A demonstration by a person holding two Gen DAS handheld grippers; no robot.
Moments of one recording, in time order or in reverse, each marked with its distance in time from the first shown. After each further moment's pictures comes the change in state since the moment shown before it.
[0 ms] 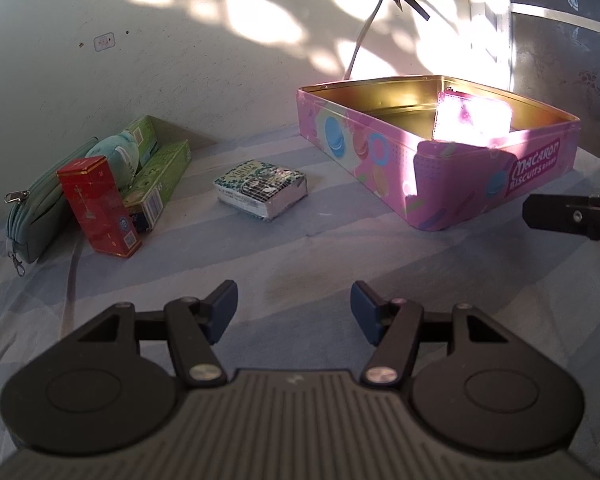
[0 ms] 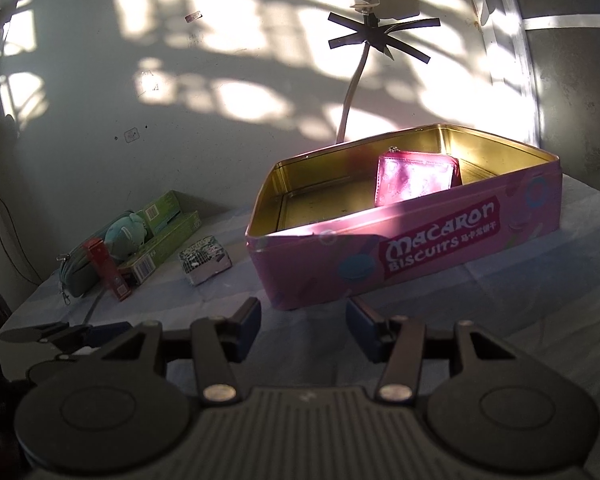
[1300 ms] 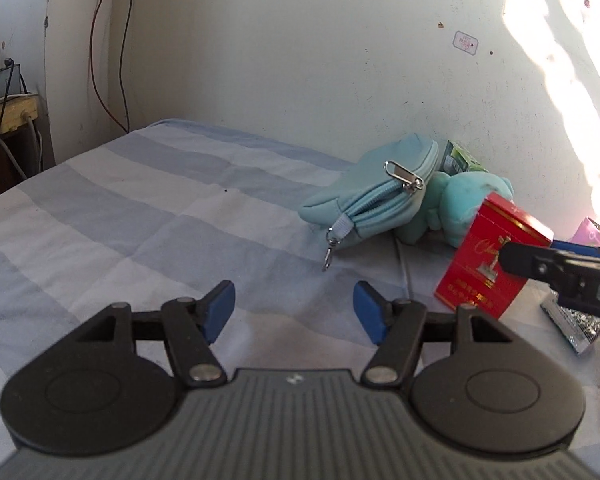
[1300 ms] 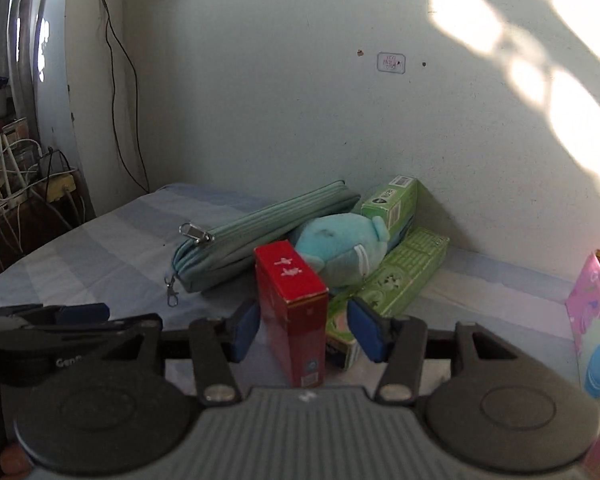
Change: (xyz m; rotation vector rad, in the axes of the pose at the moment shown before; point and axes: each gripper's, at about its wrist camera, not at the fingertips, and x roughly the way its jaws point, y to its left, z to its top) left arm 0.008 0.226 -0.020 -0.569 -0.024 0.367; right arm 0.190 0.235 0.039 -0.499 0.148 0.352
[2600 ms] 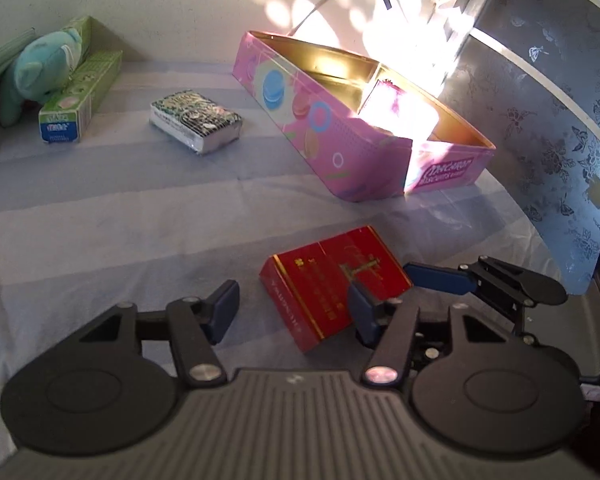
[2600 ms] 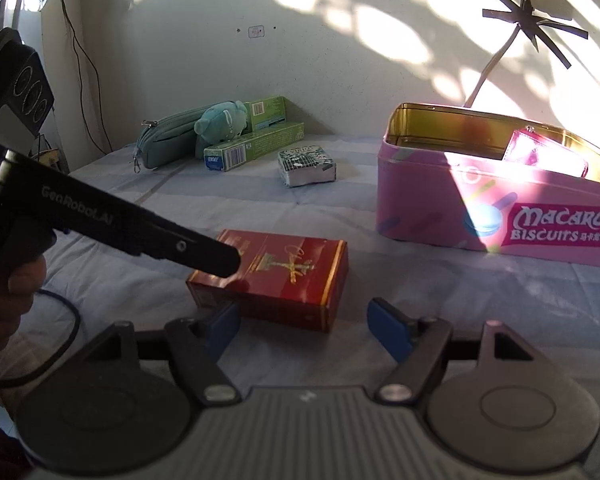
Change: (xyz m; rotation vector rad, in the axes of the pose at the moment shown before) left arm -0.059 -0.160 -0.079 0.373 0.375 -0.716; right arm -0.184 -0.069 -0.172 0.161 0.031 -0.119
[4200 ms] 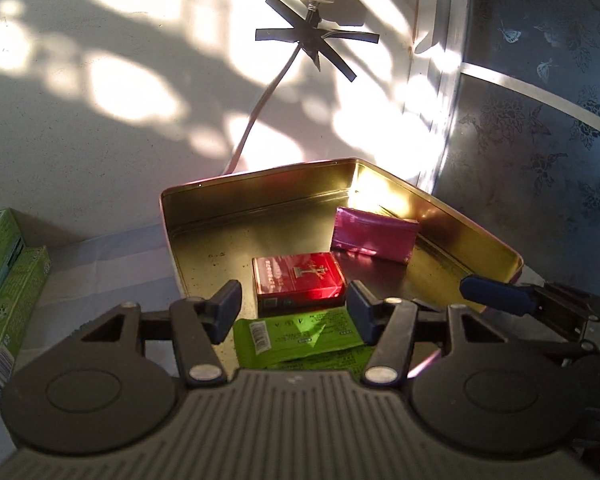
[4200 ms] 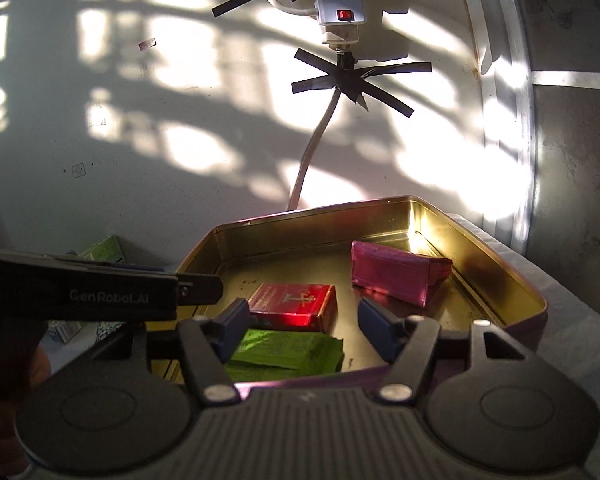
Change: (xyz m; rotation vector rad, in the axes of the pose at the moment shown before) left arm 0.070 -0.104 0.125 0.199 -0.217 0.174; right arm -0.027 -0.139 0.069 0.268 -0.239 -0.277
